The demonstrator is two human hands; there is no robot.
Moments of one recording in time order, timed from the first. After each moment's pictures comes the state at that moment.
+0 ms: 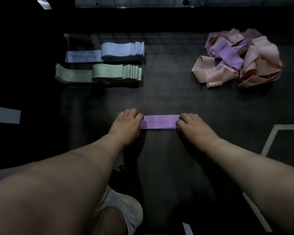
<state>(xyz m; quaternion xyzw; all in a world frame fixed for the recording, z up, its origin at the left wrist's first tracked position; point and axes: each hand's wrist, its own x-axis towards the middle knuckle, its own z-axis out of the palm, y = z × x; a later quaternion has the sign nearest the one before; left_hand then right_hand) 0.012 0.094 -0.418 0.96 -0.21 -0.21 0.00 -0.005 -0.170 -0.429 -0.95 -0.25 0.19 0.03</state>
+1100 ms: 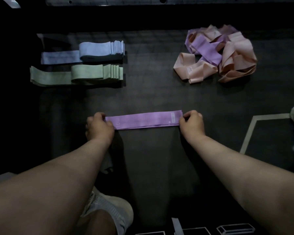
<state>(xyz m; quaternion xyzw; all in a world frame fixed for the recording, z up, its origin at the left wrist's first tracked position) 0.010 0.097 -0.431 0.90 0.31 -0.17 0.25 -0.009 -0.186 -0.434 -0.88 0.34 0.15 0.30</state>
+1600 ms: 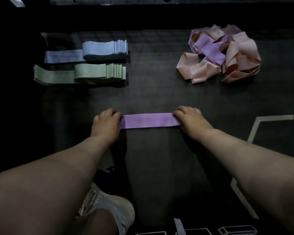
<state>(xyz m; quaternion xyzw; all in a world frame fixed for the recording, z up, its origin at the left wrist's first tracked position) 0.017 0.102 -0.427 0.97 -0.06 -0.24 0.04 0.007 -0.205 -0.424 -0.96 -0.13 0.25 0.09</state>
